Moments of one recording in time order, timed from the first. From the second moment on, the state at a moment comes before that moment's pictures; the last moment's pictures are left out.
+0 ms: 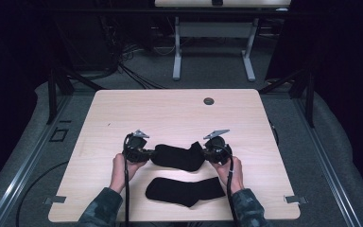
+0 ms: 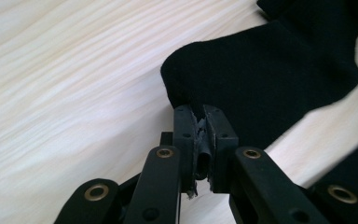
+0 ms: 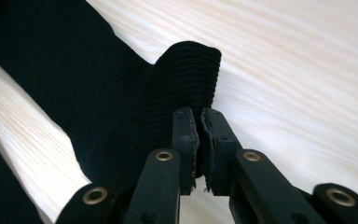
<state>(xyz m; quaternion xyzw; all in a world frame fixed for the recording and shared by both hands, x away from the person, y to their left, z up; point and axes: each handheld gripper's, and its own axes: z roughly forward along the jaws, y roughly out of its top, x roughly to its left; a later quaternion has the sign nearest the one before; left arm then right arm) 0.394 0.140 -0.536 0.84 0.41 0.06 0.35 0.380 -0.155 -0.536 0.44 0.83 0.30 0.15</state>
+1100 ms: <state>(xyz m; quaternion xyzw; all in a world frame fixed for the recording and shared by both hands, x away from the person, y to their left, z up) 0.399 0.141 -0.552 0.85 0.42 0.03 0.31 0.362 -0.198 -0.557 0.47 0.83 0.26 0.14</state>
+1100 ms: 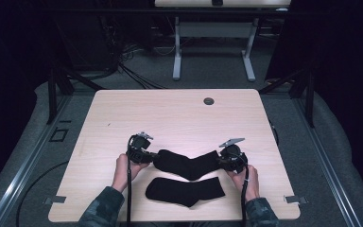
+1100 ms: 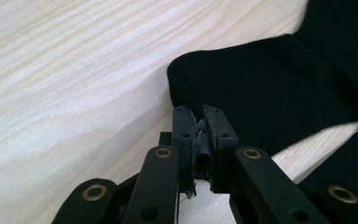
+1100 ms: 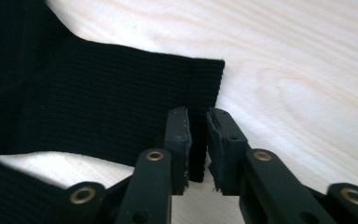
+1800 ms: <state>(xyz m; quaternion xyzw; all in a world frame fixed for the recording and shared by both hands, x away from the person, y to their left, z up) 0.385 0.163 -0.563 0.85 0.43 0.02 0.31 0.350 -0.194 -0.563 0.46 0.83 0.28 0.14</state>
